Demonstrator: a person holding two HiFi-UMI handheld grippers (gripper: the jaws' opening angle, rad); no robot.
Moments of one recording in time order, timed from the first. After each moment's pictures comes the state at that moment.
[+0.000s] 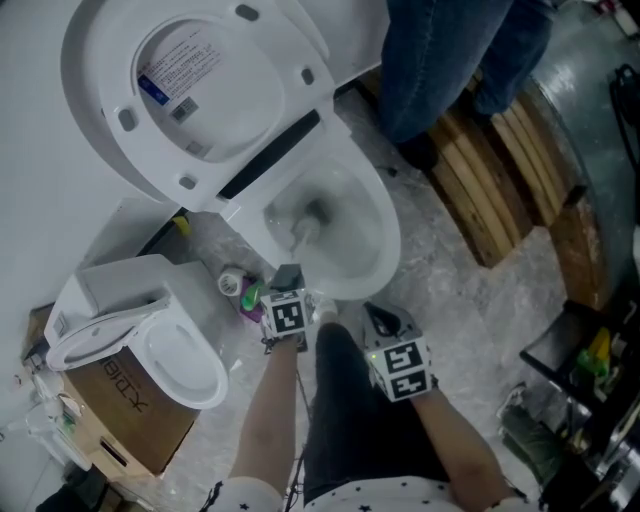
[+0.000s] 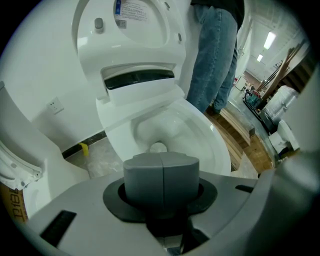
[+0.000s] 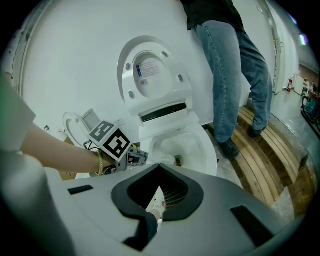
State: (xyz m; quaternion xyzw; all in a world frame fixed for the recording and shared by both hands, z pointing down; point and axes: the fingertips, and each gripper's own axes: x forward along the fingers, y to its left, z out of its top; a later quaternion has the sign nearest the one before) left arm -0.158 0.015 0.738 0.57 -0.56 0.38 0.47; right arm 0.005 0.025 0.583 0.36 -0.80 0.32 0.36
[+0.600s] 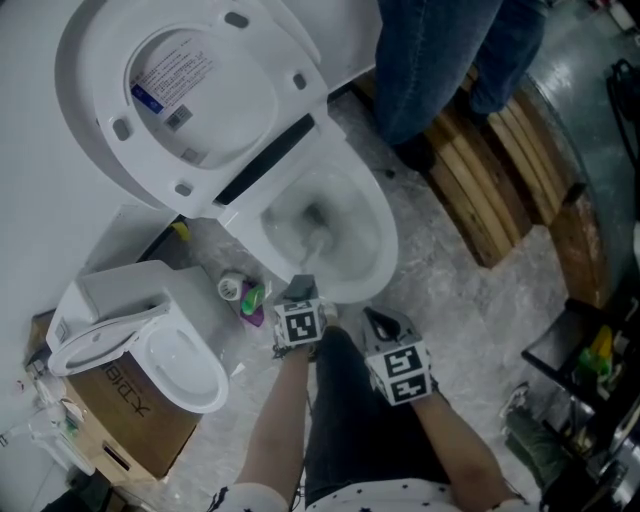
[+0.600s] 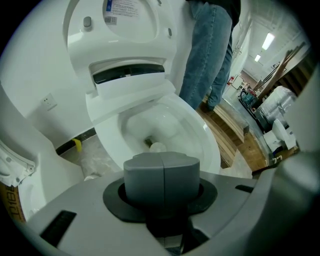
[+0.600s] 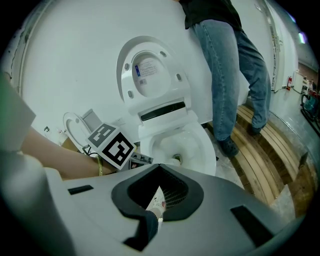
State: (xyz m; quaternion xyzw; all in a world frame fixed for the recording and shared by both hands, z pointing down) left arm -0.115 0.016 0.734 0.60 -0.54 0.36 0.47; right arm 0.013 0.029 0.585 0.36 -0.80 0.32 0.36
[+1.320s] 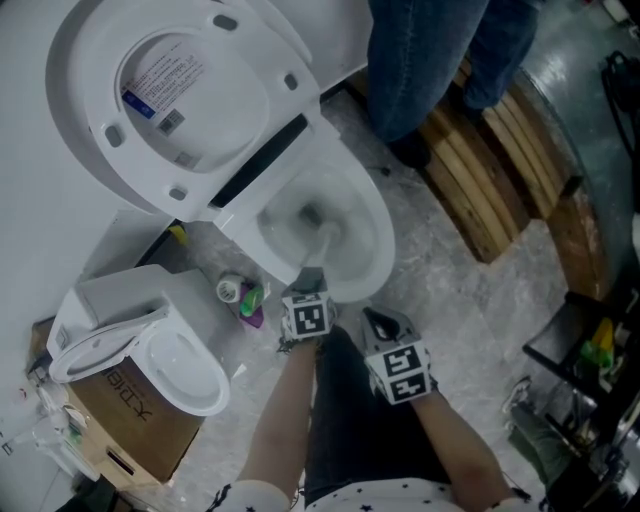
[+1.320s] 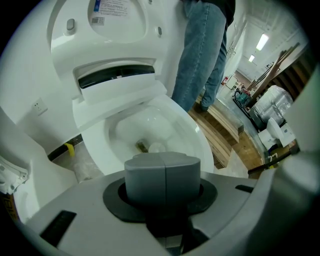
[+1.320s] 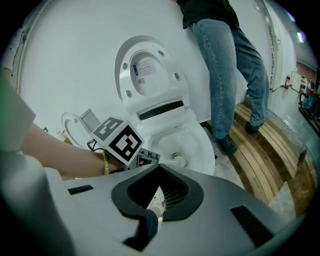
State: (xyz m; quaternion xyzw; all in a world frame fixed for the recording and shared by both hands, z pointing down) left arm -0.090 -0.005 0.732 0.62 -0.52 0.36 0.46; right arm 0.017 0.031 0.589 0.36 -0.79 0.33 0.36
